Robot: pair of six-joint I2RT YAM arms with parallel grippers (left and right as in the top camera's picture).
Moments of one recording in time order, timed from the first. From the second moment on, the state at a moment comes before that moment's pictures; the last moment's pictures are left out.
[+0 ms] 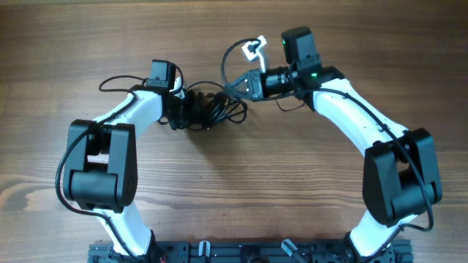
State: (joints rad) left arm -0.14 1.95 1.12 -0.46 0.46 -0.63; right arm 0.35 1.87 1.31 -0.23 -1.04 0.30
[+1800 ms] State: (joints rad) left arm -0.14 1.95 1.12 -0.45 0.48 -0.65; right arm 0.76 1.83 1.33 -0.84 0.29 -0.46
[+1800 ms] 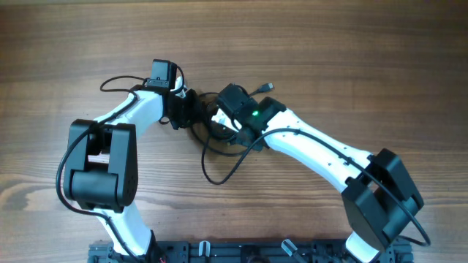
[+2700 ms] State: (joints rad) left arm -0.14 1.95 1.12 -0.45 0.48 -0.65; right arm 0.70 1.84 1.28 -0.72 0.18 -0.46
